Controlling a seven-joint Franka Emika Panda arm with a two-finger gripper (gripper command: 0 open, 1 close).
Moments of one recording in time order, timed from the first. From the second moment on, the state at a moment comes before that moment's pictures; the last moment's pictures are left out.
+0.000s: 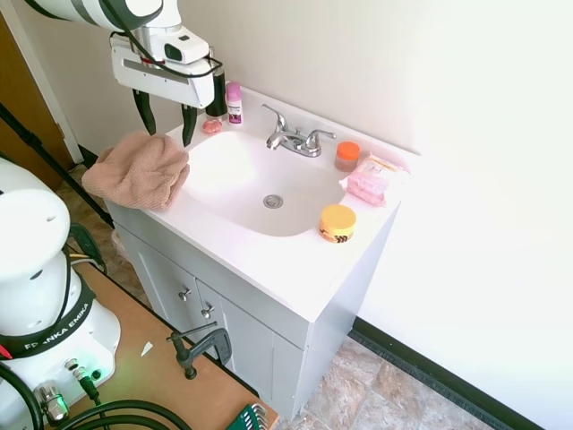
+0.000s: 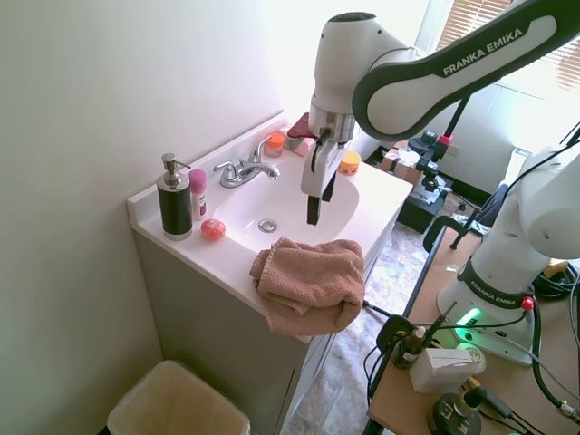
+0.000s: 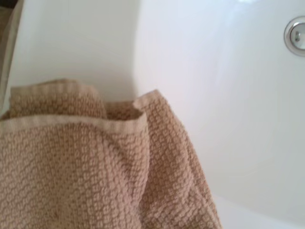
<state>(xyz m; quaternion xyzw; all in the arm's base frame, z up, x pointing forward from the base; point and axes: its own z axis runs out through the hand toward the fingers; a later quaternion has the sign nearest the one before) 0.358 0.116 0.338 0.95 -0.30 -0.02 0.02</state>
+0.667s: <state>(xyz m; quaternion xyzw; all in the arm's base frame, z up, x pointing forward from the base) 0.324 0.177 0.324 0.97 -0.24 -0.02 0.03</state>
